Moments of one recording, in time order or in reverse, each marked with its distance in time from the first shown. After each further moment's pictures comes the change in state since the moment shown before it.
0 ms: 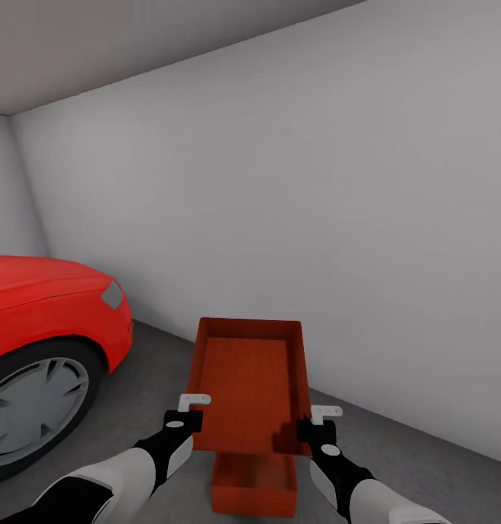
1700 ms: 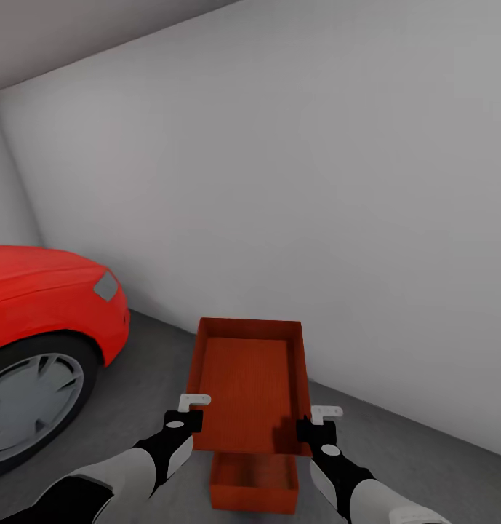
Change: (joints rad) left arm 0.000 -0.001 0.001 0.001 -0.001 0.000 0.001; right arm 0.000 -0.001 0.000 0.001 0.000 0.000 0.001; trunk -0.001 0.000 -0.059
